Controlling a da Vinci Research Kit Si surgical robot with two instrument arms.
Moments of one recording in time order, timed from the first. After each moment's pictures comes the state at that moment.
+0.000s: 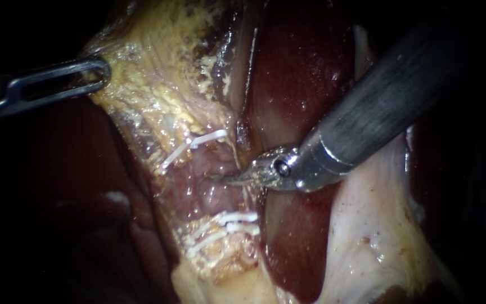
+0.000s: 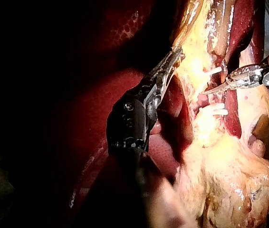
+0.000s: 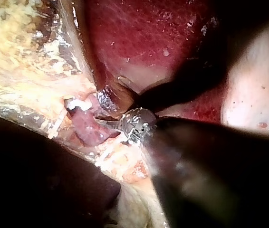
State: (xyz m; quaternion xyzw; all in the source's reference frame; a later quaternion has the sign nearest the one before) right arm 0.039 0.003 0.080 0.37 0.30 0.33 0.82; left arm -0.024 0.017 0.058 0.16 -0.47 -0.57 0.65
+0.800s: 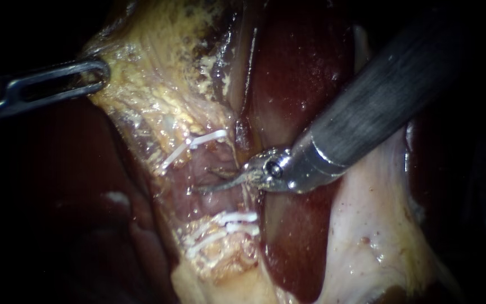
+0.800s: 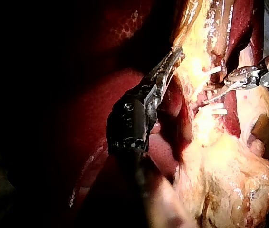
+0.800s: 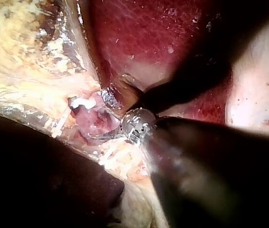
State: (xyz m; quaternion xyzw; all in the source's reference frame) right arm 0.040 0.003 0.079 0.37 0.32 0.32 0.81; left arm -0.024 0.017 0.057 0.16 -0.47 -0.57 0.65
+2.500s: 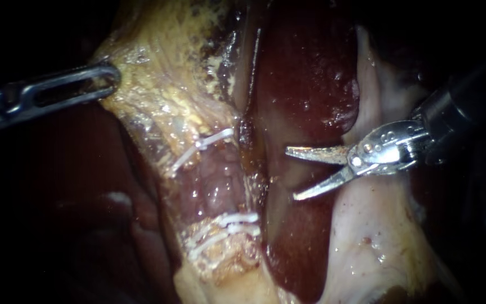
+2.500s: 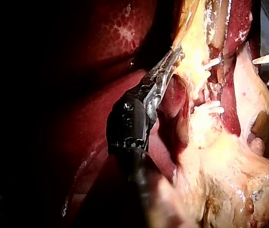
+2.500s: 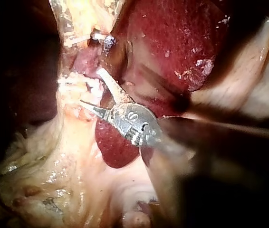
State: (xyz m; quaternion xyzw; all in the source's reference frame) right arm 0.026 0.007 0.068 0.16 0.52 0.06 0.84; left arm -0.029 0.015 0.063 0.17 -0.47 -0.56 0.66
